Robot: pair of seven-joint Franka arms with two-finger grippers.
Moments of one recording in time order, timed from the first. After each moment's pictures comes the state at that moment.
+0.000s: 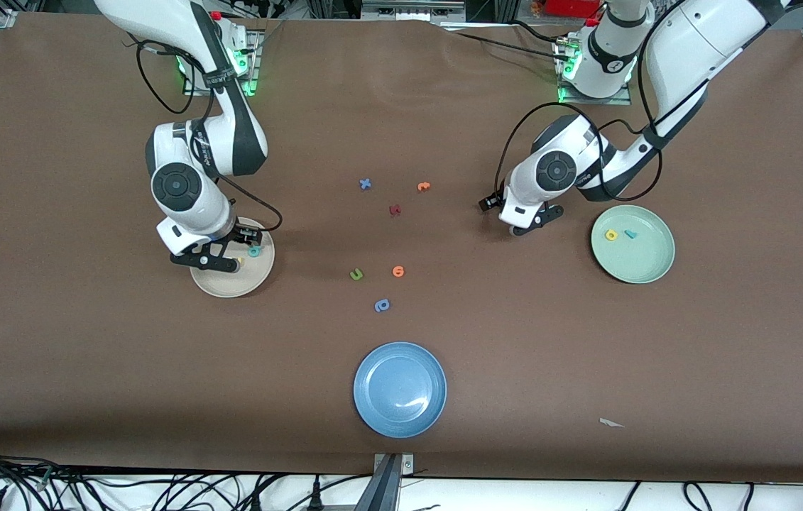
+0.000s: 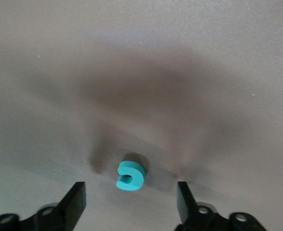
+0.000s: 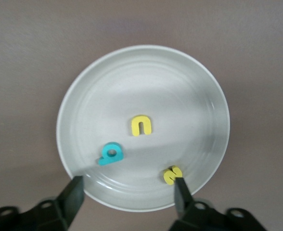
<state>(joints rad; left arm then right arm) 0.33 0.58 -0.84 -2.28 0.29 2.42 -1.21 0.82 0.39 -0.52 -2.01 0.12 2.22 0.36</state>
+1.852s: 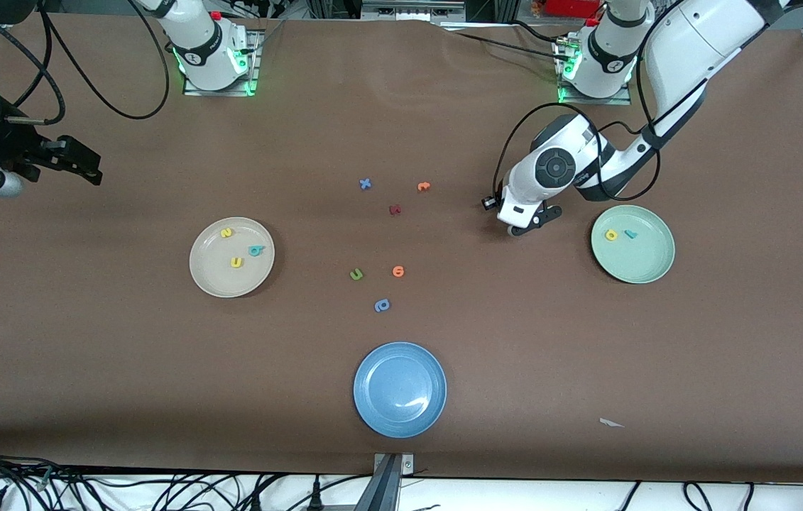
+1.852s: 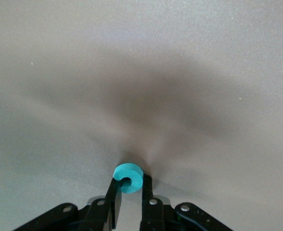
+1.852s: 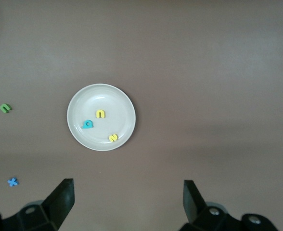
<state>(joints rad) 0.33 0.59 -0.84 -2.28 0.32 2.44 -1.21 0.02 -0.01 0.04 -1.66 -0.03 1.63 0.10</state>
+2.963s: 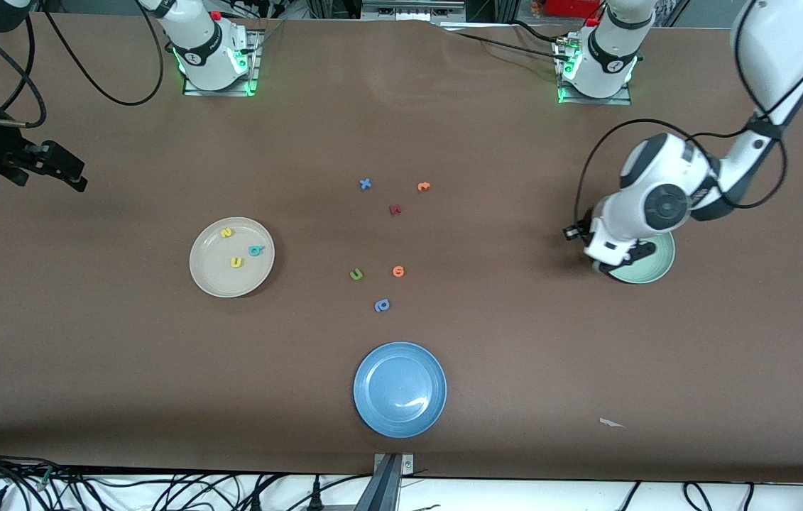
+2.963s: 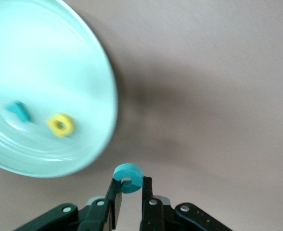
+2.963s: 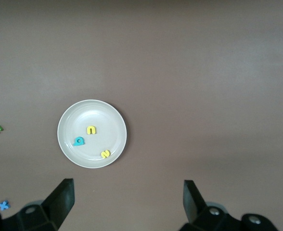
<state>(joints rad) 0.73 0.50 -0.91 -2.12 0.36 2.10 -0.80 0.02 -0.07 -0.02 -1.78 -0.02 1.78 0.09</state>
